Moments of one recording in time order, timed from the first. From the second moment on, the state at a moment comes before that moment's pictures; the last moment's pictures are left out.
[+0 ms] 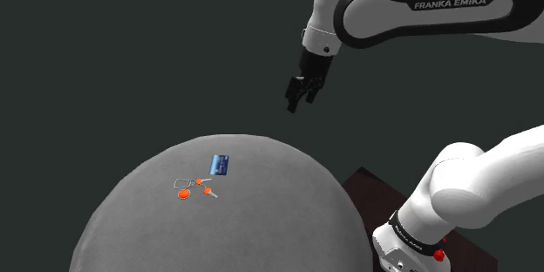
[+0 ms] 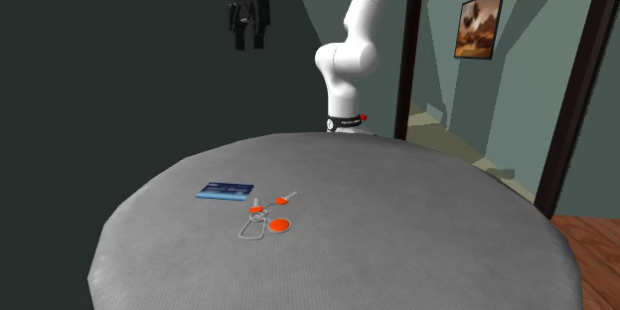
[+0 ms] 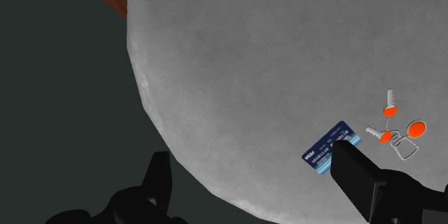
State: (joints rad) arm 0.12 -0.50 0.19 -2.34 0.12 1.90 0.14
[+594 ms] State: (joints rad) arm 0.18 -0.24 0.32 -2.27 0.10 2.07 0.18
